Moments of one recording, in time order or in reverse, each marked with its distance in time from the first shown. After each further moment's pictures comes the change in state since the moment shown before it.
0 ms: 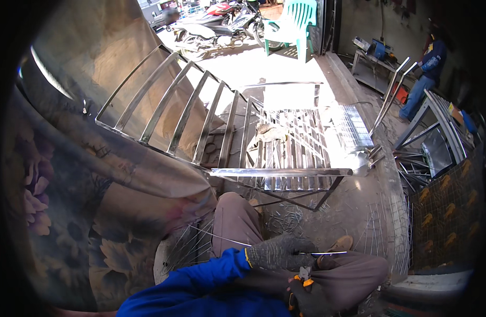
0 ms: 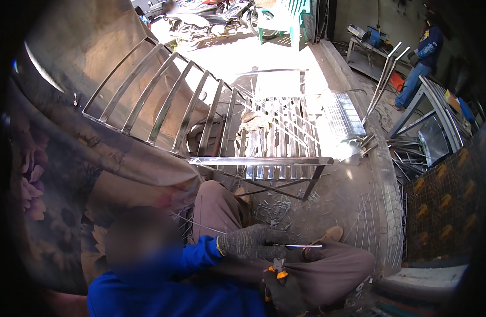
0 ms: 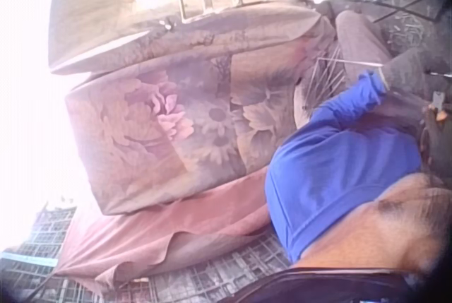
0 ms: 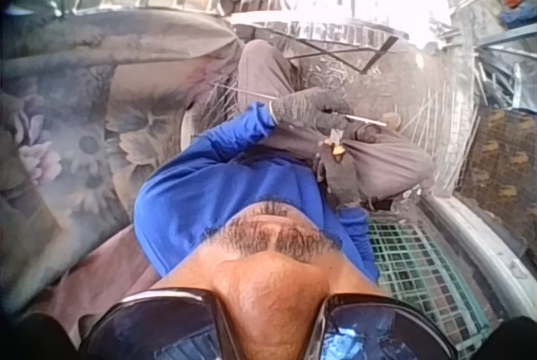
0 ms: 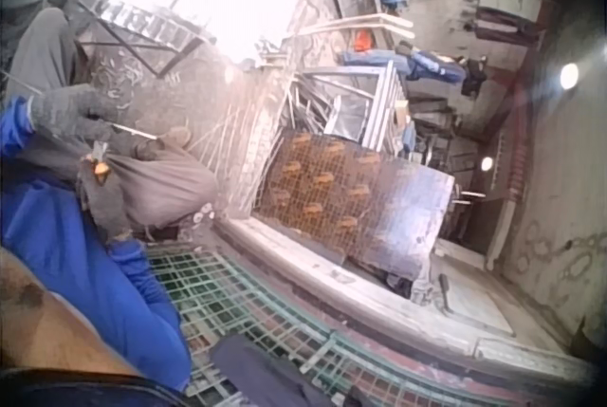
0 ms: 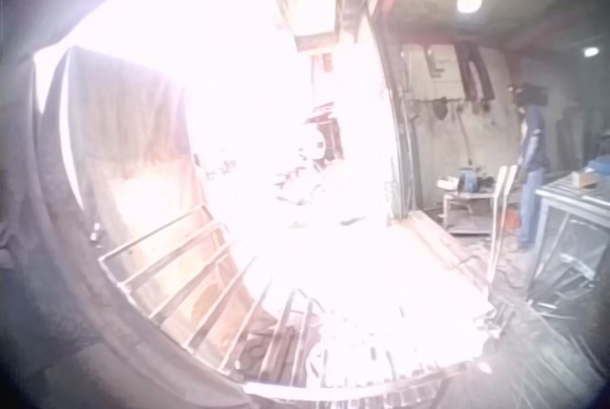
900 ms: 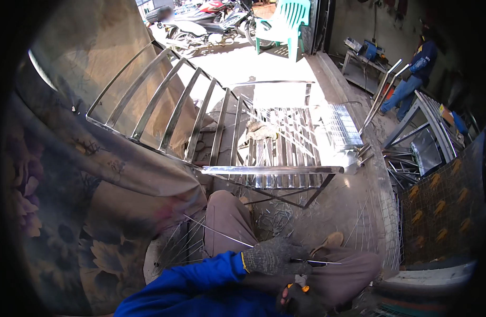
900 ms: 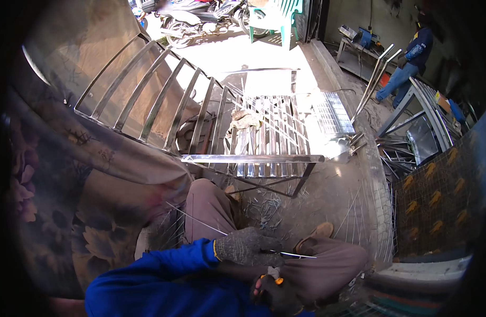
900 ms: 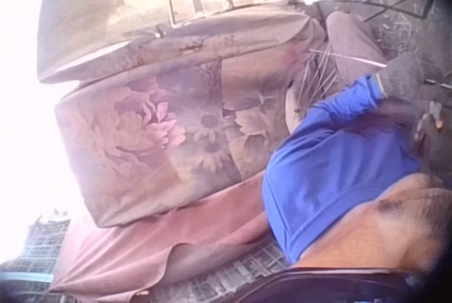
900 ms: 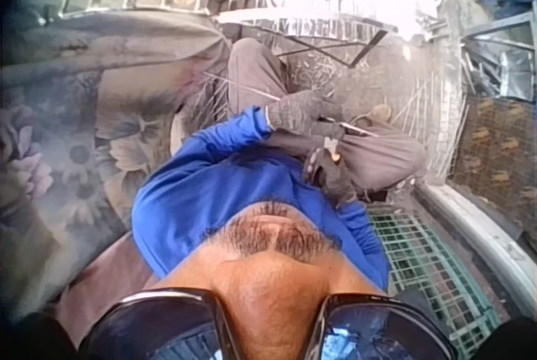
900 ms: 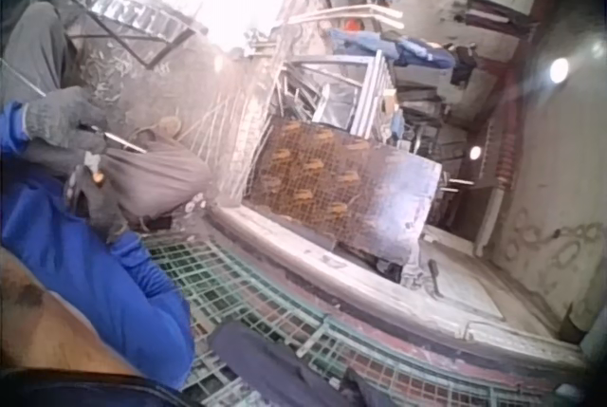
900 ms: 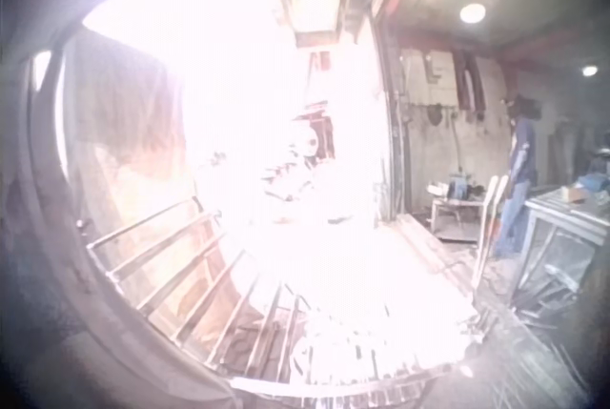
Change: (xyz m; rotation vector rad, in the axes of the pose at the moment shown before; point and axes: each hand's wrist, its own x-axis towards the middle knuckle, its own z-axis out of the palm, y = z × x) left_hand -0.006 0.004 0.013 0.288 0.071 0.211; right_hand -0.014 0.015 -0.002 0.382 -0.246 0.036
